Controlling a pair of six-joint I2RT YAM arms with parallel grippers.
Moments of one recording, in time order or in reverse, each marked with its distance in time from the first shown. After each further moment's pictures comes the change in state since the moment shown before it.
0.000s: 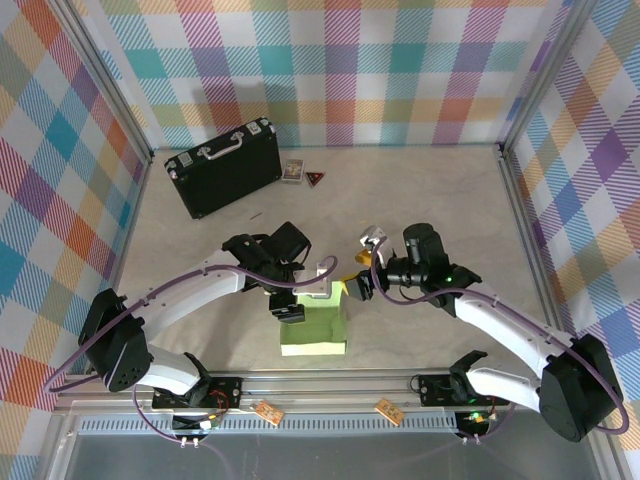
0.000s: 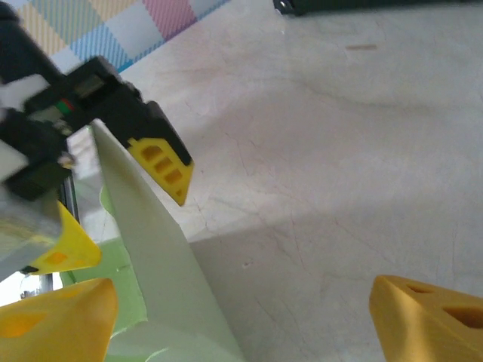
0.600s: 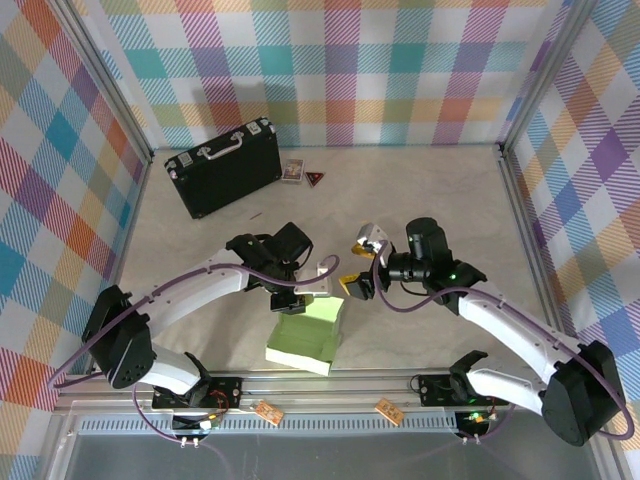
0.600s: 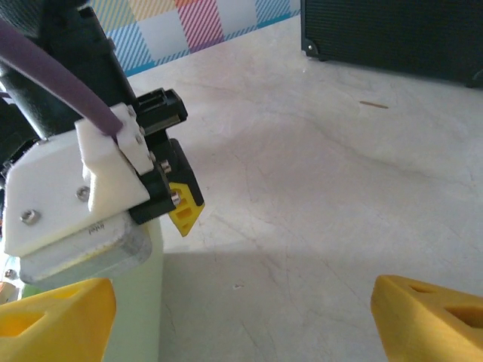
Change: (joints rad) left arm 0.000 0.029 0.000 0.008 -0.035 -0.035; right arm 0.000 -0.029 0.051 -0.035 -0.023 -0.155
